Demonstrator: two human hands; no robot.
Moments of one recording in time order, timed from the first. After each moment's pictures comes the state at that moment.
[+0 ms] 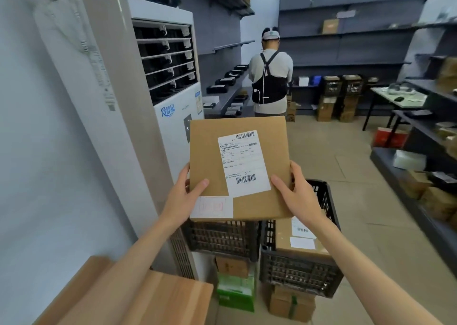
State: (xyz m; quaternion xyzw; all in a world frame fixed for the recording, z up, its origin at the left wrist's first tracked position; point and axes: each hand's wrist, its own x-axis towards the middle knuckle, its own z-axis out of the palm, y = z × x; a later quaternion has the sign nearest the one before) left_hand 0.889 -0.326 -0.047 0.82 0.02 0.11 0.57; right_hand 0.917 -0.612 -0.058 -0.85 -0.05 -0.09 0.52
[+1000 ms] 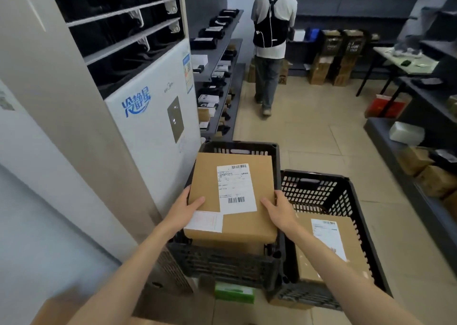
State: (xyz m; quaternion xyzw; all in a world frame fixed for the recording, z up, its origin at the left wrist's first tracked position) left_hand 1.168 -0.214 -0.194 0.81 0.10 -0.14 0.55; right_hand 1.166 -0.494 -0.188 -0.86 0.13 0.09 0.49
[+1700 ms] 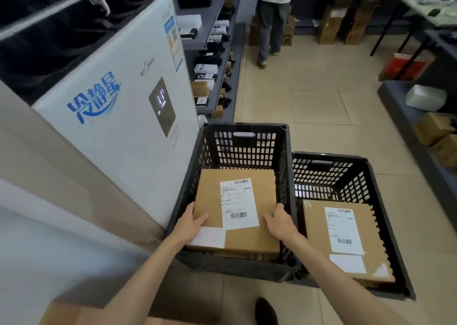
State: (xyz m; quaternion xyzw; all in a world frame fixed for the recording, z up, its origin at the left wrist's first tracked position) left_hand 1.190 -0.217 -0.257 0.83 0.16 -0.25 0.47; right_hand 1.200 -0.477 -0.269 -0.86 0.20 0.25 0.40
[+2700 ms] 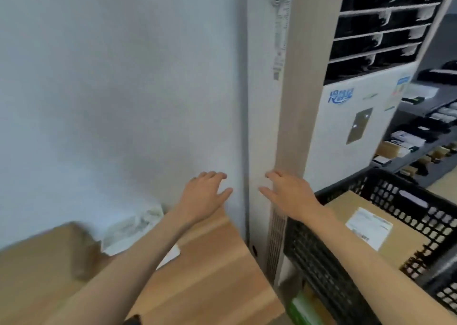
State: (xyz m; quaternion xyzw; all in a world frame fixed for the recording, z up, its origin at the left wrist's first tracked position) left_hand 0.832 -0.171 -0.072 0.94 0.33 0.09 0.05; right_hand 1.029 -0.309 -0.075 -0.81 -0.58 0.01 0.12
